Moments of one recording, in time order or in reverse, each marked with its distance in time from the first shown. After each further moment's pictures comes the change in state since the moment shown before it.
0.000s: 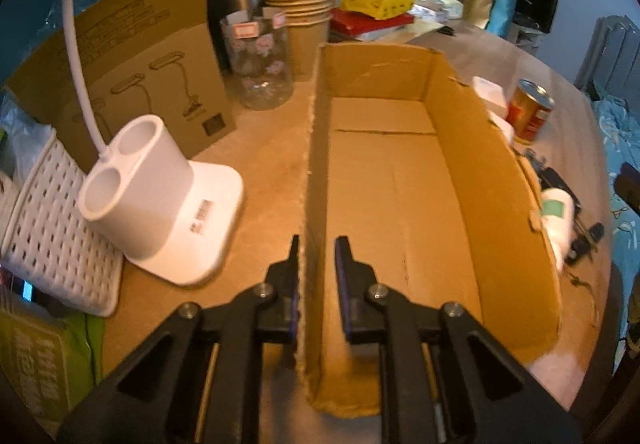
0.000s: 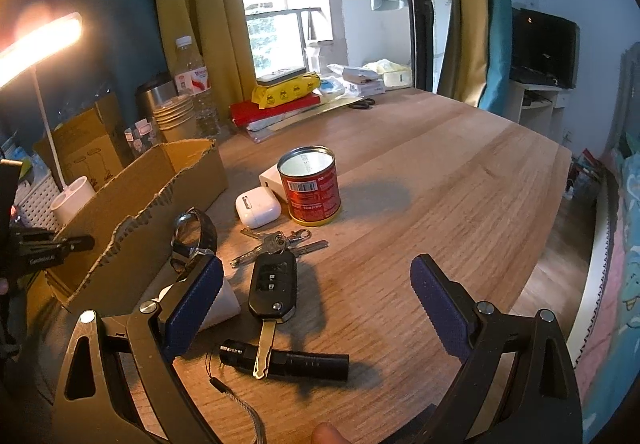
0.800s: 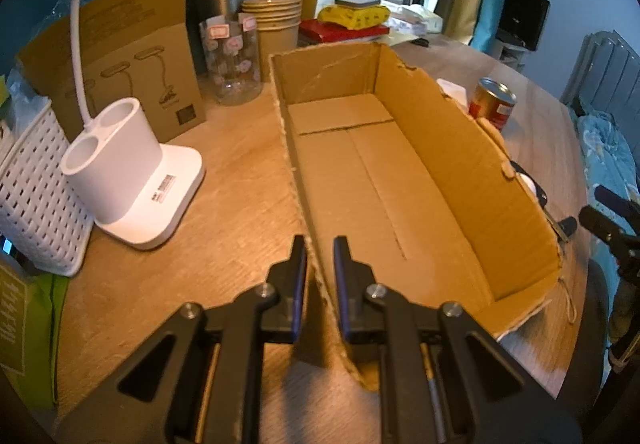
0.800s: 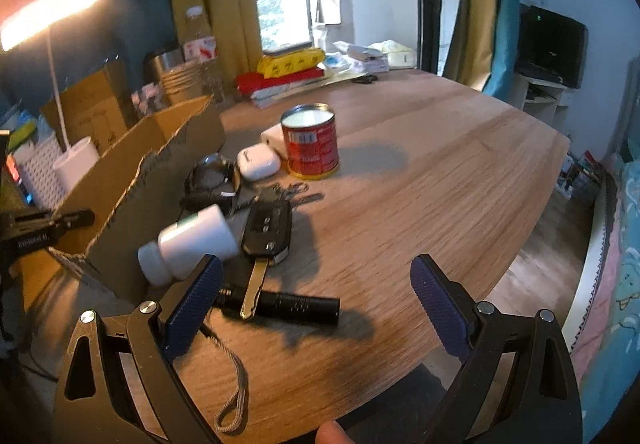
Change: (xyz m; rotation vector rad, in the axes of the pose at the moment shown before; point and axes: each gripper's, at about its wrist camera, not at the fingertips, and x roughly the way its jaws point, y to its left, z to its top) left arm -0.012 -0.025 -0.029 -0.027 -0.072 -0.049; right arm -0.005 0.000 -0.032 -0.066 0.069 -0.004
